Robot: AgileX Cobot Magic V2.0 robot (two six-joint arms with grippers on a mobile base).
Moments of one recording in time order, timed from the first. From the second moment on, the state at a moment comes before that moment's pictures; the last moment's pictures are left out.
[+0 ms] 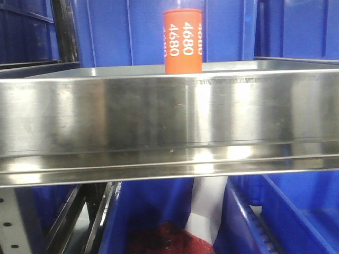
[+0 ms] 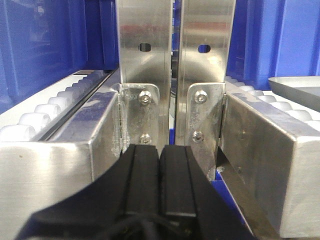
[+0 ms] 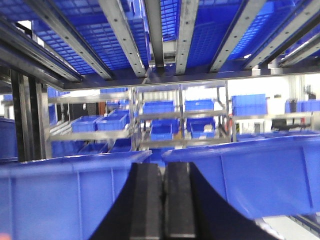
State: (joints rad) left arm -0.04 -0.02 0.03 -0.03 0.06 0.03; right arm 0.06 0.15 -0.40 -0.39 -0.05 0.52
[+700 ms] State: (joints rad) left arm -0.04 -0.02 0.03 -0.03 0.06 0.03; right arm 0.63 1.07 -0.76 -0.43 -0.06 0.57
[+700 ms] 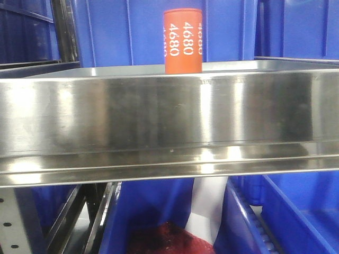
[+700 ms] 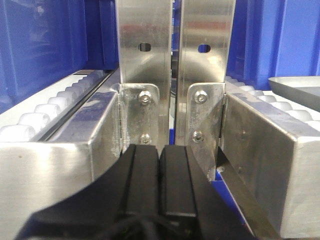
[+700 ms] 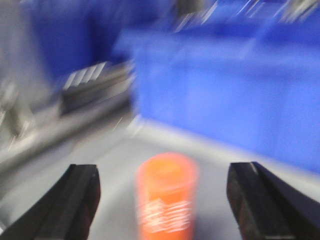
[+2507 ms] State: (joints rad) left arm -0.04 -0.02 0.03 -0.03 0.06 0.03; right arm 0.53 1.01 -0.63 -0.49 -0.46 0.57
